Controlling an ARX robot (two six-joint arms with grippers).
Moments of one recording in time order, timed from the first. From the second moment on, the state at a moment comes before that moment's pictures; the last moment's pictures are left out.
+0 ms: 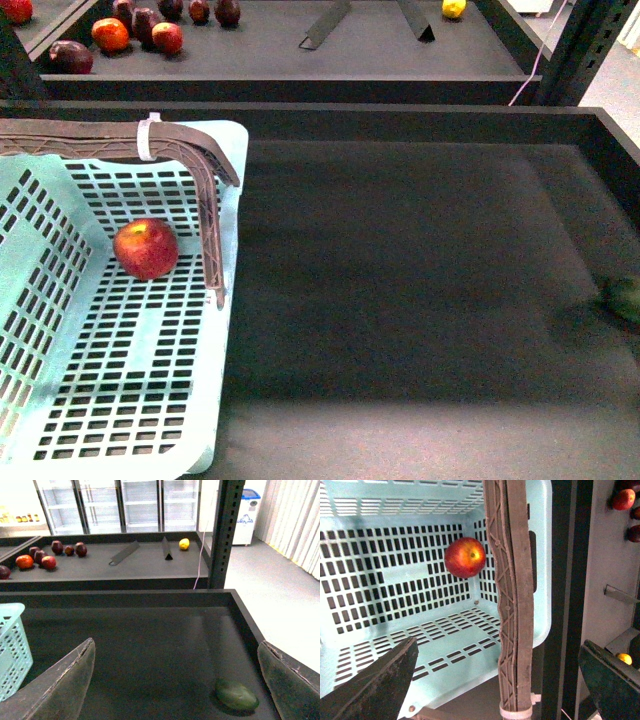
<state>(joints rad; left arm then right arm) -0.30 1.39 0.91 -0.43 -0.43 -1.69 0.00 0.00 0.02 0.00 0.00 0.00</state>
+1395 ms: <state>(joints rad) 0.00 0.54 0.01 0.53 0.00 -0.01 0.00 0.00 0.02 0.00 0.00 0.00</state>
